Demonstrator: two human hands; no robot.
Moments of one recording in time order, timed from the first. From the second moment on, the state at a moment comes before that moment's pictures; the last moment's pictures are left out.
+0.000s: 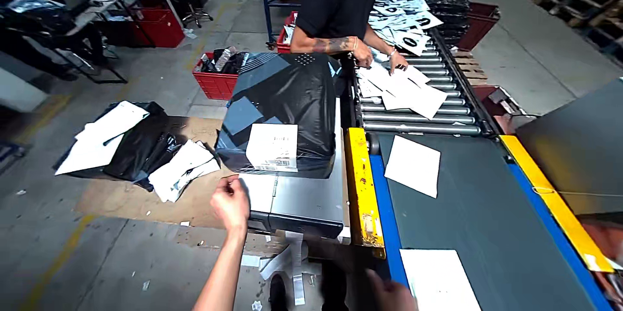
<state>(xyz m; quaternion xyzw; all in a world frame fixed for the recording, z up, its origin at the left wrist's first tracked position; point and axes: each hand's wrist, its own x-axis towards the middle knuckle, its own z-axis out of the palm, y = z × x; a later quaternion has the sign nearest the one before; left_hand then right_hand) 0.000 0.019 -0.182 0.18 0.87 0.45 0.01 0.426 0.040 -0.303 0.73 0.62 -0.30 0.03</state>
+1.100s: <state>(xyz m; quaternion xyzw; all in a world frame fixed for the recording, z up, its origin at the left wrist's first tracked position) -0.002 0.018 -0.182 0.18 0.87 0.46 0.01 0.438 0.019 -0.275 0.71 0.65 -0.28 -0.01</state>
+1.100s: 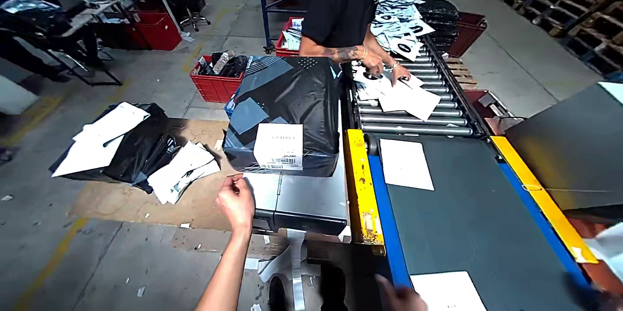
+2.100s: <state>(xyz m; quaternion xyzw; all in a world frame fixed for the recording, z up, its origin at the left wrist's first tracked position) -0.003 0.019 -0.184 0.20 0.86 0.47 0.01 0.412 0.022 -0.288 0.67 0.65 -0.35 -0.03</state>
